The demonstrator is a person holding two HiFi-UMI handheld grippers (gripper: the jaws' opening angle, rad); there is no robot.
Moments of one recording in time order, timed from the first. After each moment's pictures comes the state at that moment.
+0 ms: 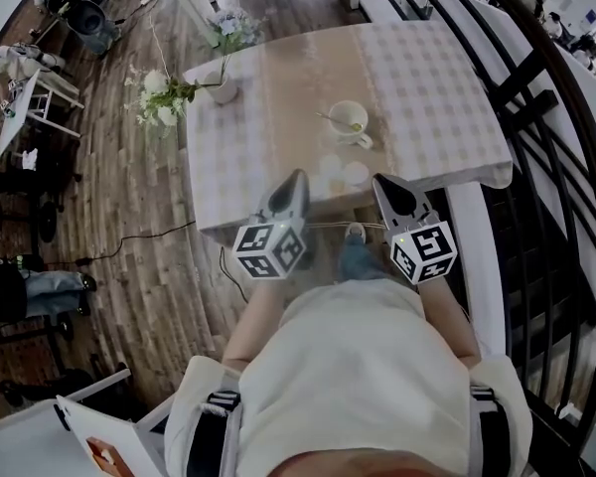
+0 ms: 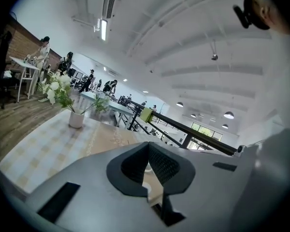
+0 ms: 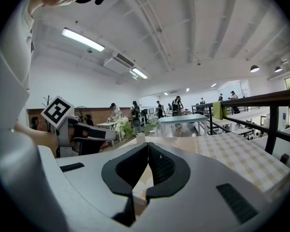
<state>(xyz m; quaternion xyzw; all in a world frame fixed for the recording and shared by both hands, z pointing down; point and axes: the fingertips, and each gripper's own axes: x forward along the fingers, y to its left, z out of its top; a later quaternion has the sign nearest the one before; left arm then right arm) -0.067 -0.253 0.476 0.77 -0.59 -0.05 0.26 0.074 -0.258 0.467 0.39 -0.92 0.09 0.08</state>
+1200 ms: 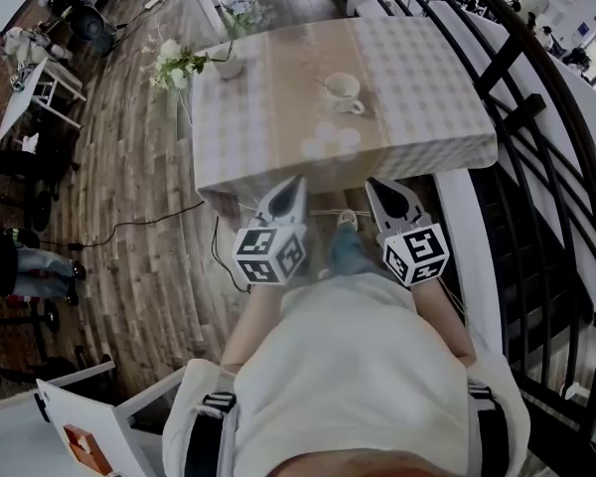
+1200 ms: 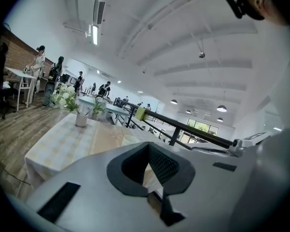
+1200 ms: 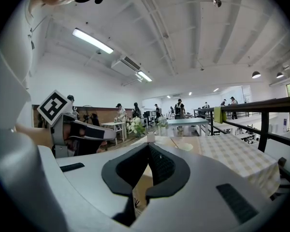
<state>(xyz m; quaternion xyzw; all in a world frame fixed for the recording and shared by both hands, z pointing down) -0.039 -0.125 0.473 0.79 -0.57 -0.03 0.22 0.084 -0.136 0.470 0.38 -0.92 0.06 0.07</state>
